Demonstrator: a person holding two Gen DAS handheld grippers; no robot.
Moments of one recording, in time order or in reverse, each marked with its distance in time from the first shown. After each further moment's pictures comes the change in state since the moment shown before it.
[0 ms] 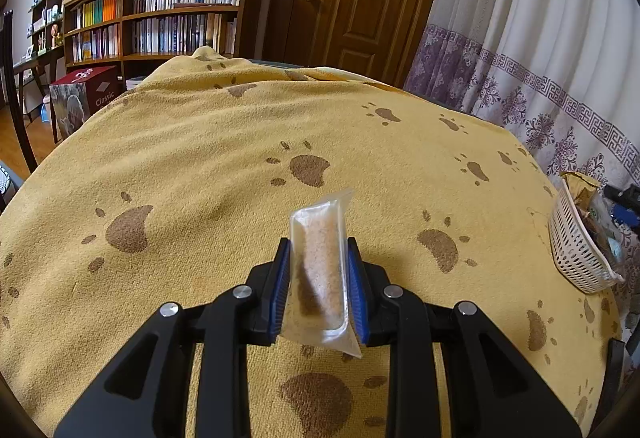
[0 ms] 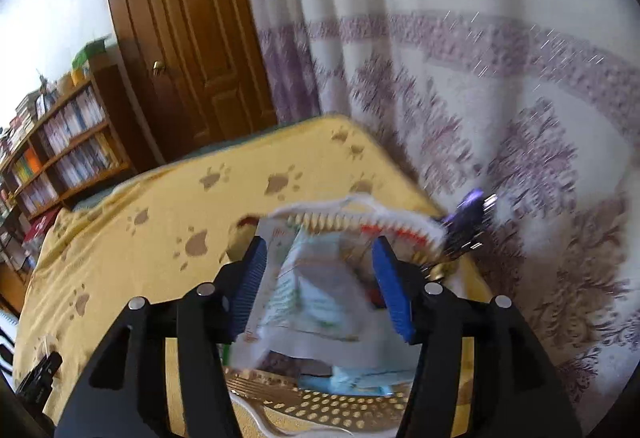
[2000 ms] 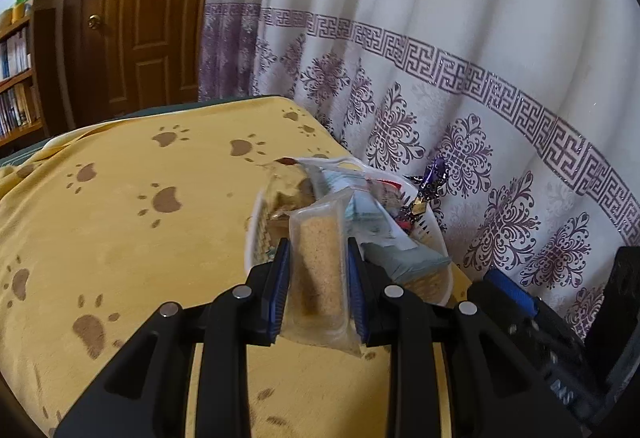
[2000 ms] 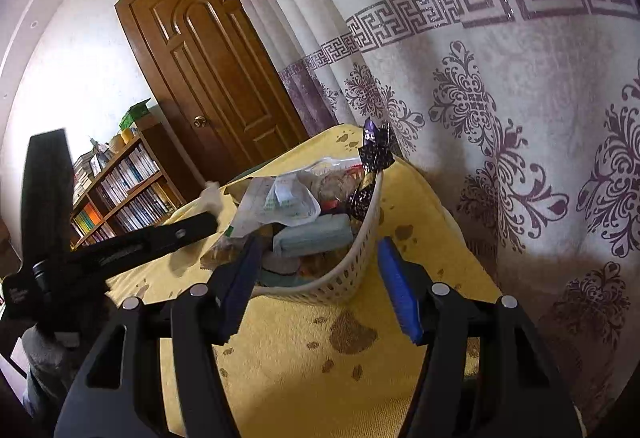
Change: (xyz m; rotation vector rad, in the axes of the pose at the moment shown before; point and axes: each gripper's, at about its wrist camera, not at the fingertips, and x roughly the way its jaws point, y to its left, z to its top) left arm 0.007 -0.297 0.024 0.397 0.100 -0.468; right arm -0.070 -0.094 -0.082 0.180 -0.093 0.263
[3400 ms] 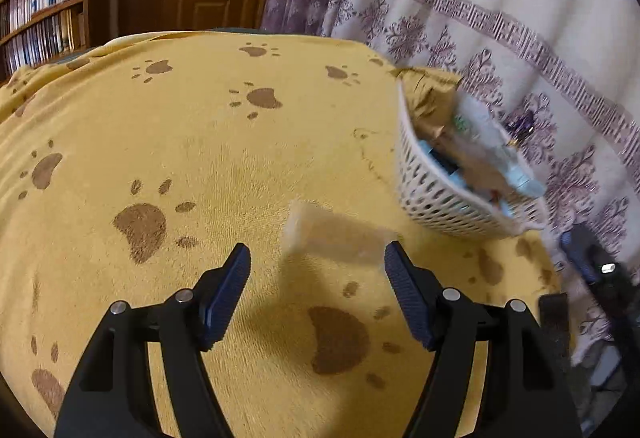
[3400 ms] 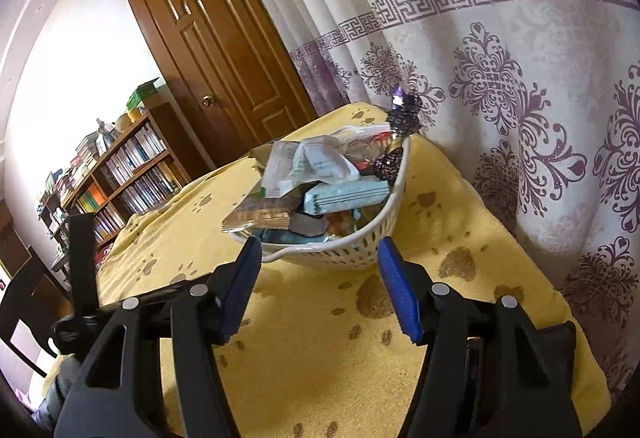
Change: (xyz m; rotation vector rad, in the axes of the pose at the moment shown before) left arm -0.004 0.091 -0.082 -0.166 0.103 0.105; right arm 0.001 0.021 -0.019 -0.040 0.058 0.016
